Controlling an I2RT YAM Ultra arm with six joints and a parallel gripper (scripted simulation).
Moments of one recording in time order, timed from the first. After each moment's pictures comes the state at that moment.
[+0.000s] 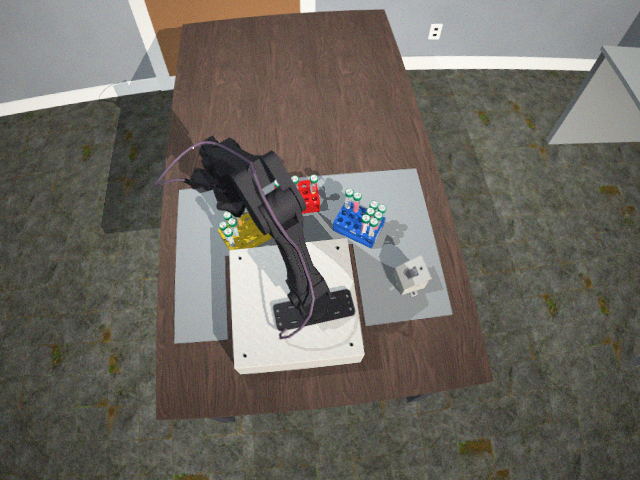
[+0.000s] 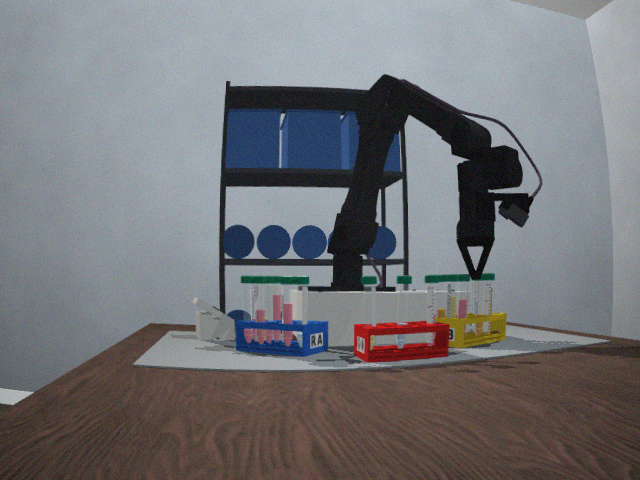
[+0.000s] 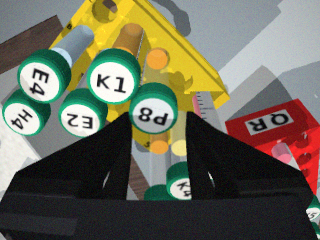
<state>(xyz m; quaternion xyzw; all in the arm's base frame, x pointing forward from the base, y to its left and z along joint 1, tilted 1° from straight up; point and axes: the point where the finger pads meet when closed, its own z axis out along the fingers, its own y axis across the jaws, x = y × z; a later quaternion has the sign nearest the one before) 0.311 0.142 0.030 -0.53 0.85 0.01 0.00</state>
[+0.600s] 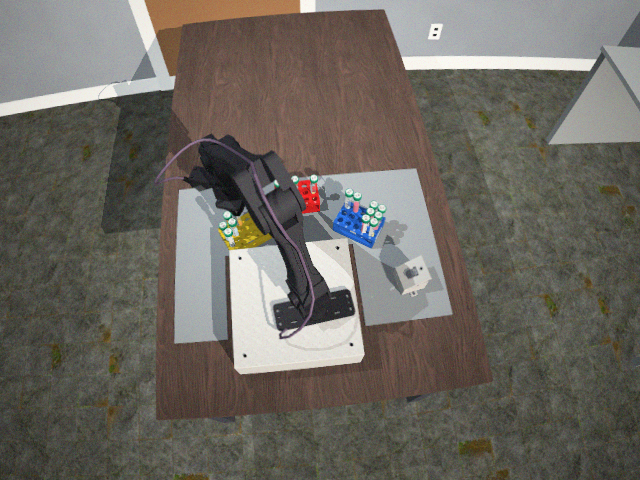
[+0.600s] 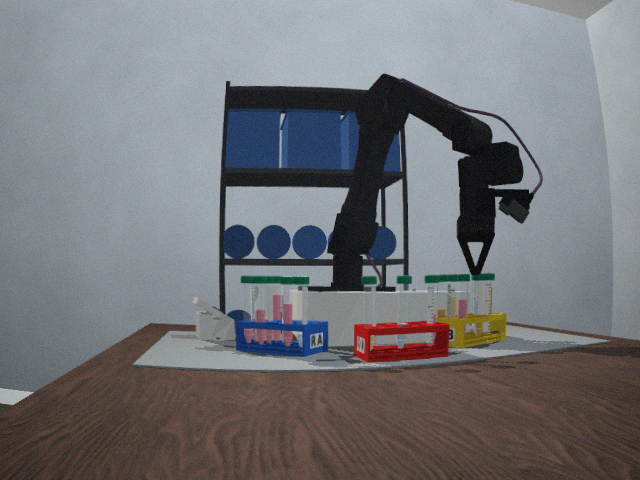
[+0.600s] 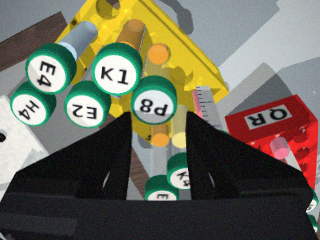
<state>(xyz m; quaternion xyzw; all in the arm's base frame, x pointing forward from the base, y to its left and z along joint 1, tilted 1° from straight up) 0.311 0.142 0.038 -0.53 0.85 0.01 0.00</state>
